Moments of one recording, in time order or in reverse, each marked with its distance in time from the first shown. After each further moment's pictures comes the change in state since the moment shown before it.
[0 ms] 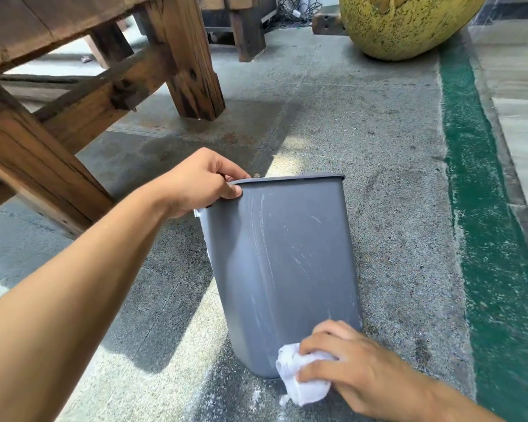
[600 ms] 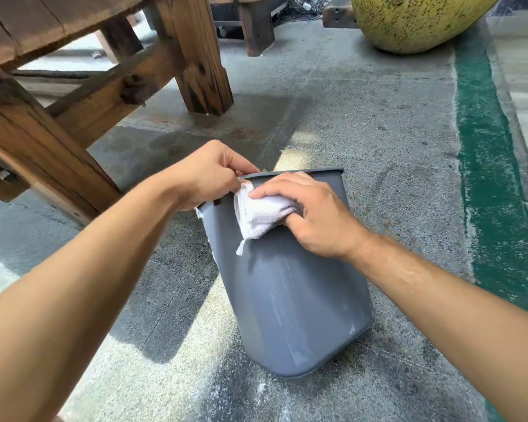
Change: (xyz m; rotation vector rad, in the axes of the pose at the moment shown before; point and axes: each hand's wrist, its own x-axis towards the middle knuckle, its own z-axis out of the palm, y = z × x) left_hand -0.002 0.003 0.001 0.031 -0.004 0.017; right_hand 0.165 0.046 -0.078 0.169 0.355 0.162
